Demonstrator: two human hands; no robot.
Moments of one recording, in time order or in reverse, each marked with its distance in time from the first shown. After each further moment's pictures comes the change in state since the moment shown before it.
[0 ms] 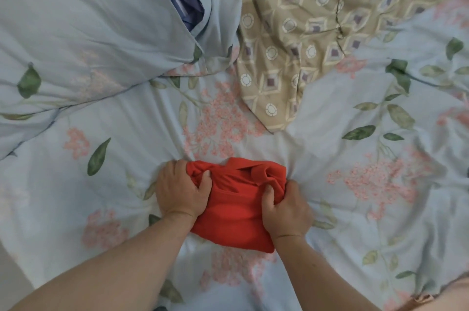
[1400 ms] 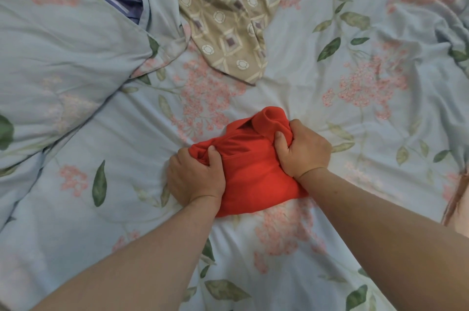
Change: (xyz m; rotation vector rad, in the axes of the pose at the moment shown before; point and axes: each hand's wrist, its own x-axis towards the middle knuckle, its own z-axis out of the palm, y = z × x) left_hand 0.000 -0.001 -0.001 -0.094 0.054 0.035; right_hand -0.006 0.007 0.018 -0.004 0.285 -0.131
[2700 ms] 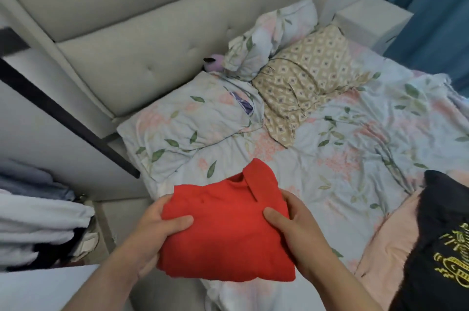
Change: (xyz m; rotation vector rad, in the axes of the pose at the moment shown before) left_hand -0.189 -0.089 -0.519 -1.061 -0.593 -0.343; right_hand -0.246 -0.225 -0.403 1.123 -0.676 0.259
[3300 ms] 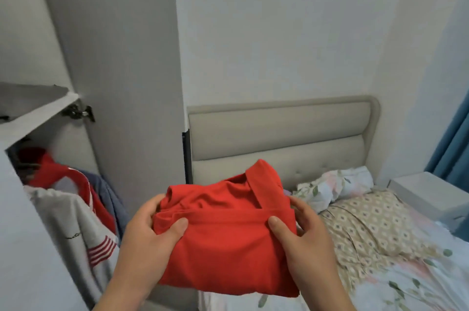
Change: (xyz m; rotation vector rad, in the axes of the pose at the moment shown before) left_hand -0.232 0.164 -0.108 0.153 0.716 0.960; right_hand -0.121 -0.217 0.182 -0.103 -0.053 -0.788
